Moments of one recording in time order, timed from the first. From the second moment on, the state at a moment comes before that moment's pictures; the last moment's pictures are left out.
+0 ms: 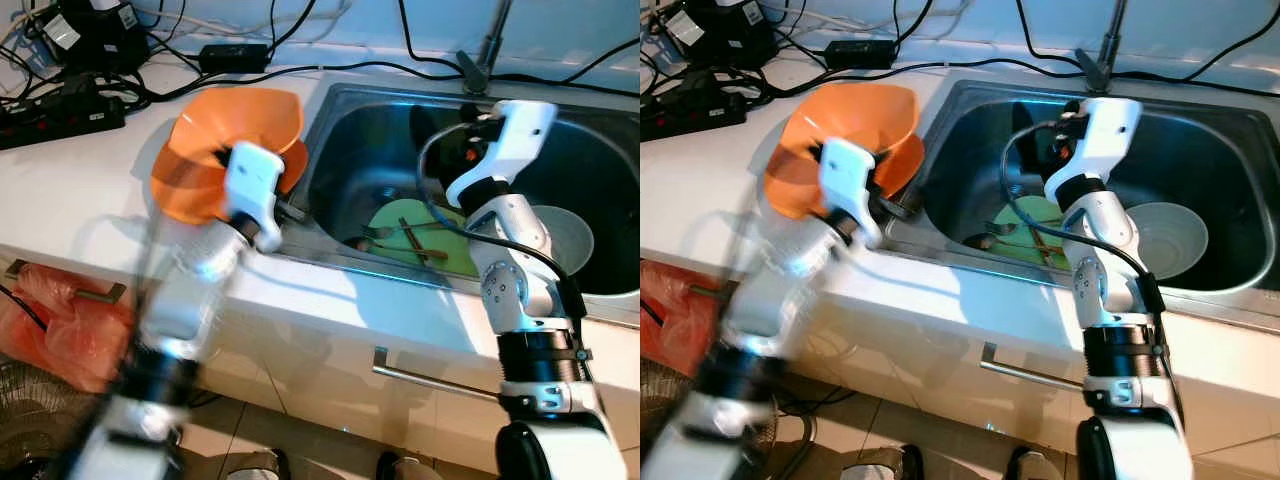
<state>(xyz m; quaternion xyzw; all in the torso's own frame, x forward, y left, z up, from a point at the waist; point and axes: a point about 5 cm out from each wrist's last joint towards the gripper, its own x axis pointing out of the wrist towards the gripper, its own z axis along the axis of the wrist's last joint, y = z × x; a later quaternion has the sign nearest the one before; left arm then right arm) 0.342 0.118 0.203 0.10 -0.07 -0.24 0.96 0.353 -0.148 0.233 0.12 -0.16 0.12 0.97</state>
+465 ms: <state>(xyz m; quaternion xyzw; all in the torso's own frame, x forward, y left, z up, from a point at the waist) 0.356 0.129 0.219 0.22 -0.11 -0.21 0.95 0.350 -0.151 0.222 0.15 -0.13 0.11 0.97</state>
